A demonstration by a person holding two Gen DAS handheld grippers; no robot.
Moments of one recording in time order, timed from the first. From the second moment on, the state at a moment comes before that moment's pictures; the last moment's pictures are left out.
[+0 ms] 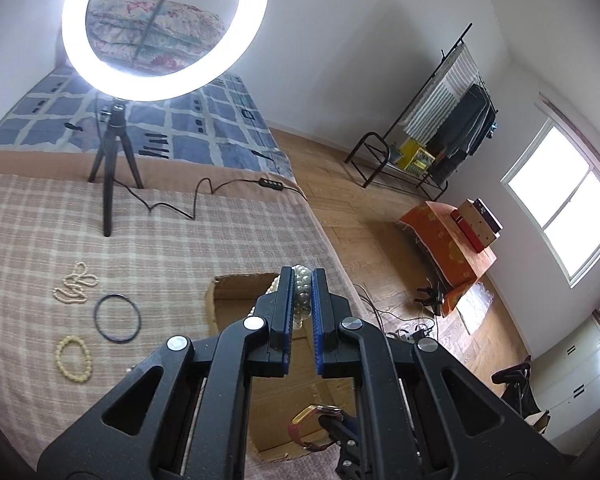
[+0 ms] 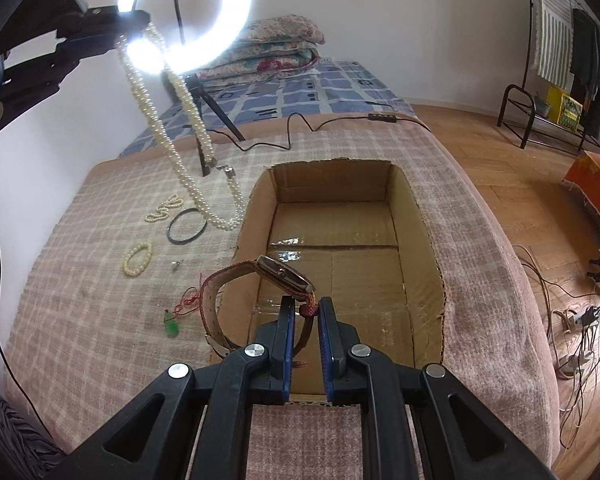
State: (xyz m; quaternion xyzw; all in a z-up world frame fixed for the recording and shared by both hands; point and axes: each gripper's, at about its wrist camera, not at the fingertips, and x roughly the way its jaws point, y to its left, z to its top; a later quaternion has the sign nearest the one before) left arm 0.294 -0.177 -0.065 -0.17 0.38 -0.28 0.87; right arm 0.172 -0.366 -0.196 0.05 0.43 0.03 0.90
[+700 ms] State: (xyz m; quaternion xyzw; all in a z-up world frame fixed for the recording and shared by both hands) left arm 0.352 -0.256 -0.140 -0.12 0.46 -0.27 0.84; right arm 0.185 -0.387 -0.232 0.06 0.48 0.00 0.87
